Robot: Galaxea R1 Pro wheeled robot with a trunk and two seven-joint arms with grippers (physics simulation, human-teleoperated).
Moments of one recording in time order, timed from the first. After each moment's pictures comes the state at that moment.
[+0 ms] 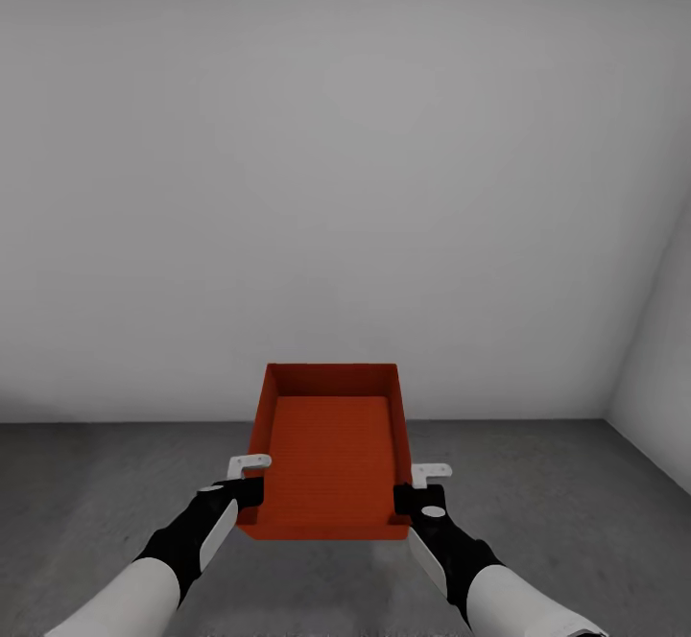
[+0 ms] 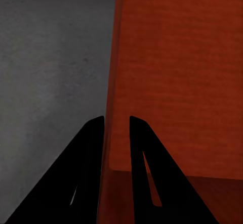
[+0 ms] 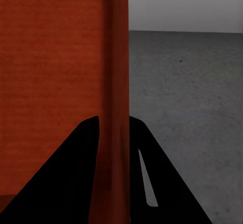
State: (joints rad) left arm -0.63 -0.01 -0.11 -0.50 0.20 0.29 0.11; right arm -0.65 0.15 0.25 -0.32 -0.16 0.01 -0.27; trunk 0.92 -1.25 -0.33
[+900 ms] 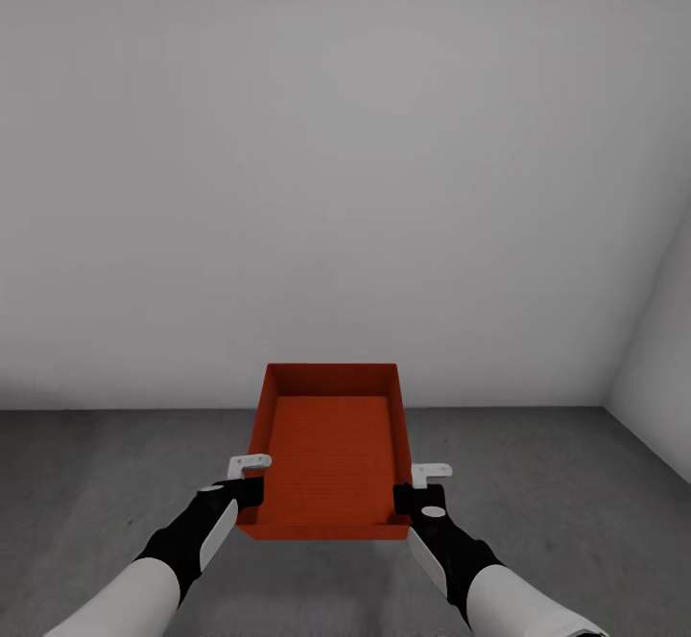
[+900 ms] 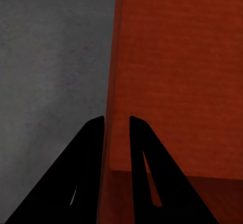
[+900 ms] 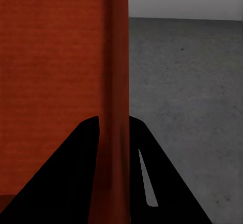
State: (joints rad) left arm -0.63 -0.01 -0.11 -0.50 0.20 0.29 0.11; right arm -0.65 0.15 0.25 -0.32 -0.16 0.01 -0.27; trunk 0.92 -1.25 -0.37
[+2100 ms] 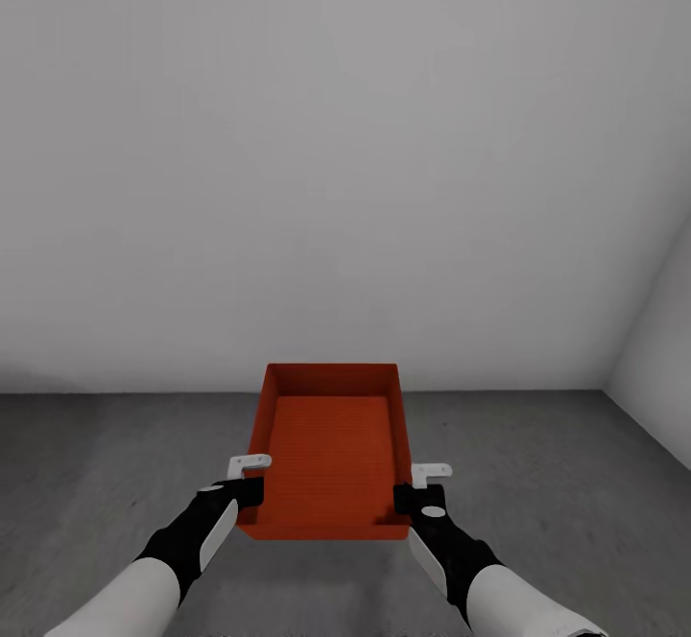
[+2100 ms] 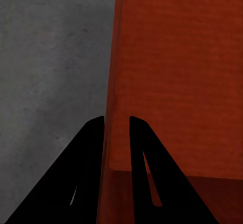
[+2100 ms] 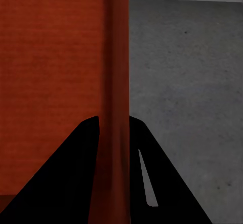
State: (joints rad) left arm -0.63 -0.01 -0.11 -0.50 0.20 0.29 0.11; right arm -0.65 0.15 0.25 -0.32 -0.16 0.01 -0.27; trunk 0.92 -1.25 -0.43
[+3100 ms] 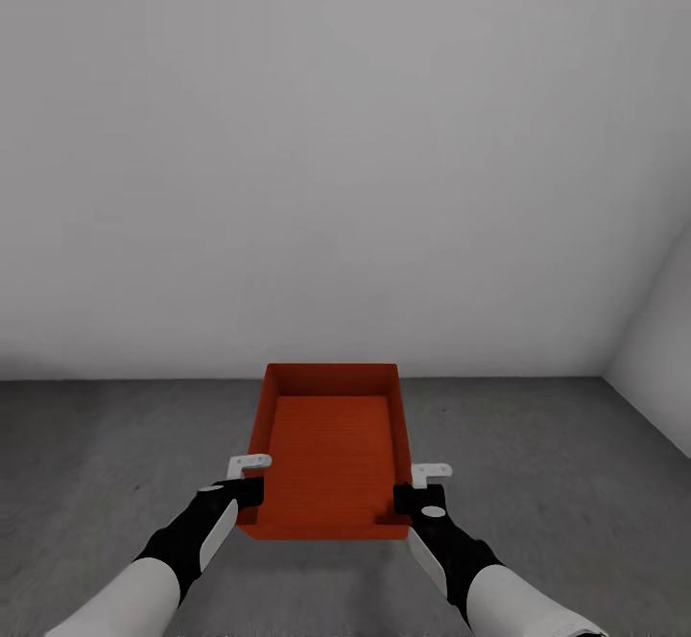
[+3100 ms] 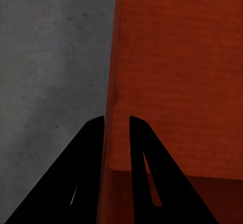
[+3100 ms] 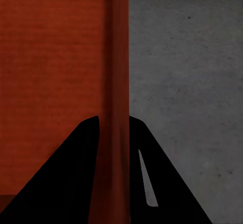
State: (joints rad) left arm -0.63 -0.01 -0.11 -0.50 0.20 0.29 0.11; right arm -0.65 0.15 0.26 -0.32 -0.16 0.01 -0.28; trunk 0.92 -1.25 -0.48
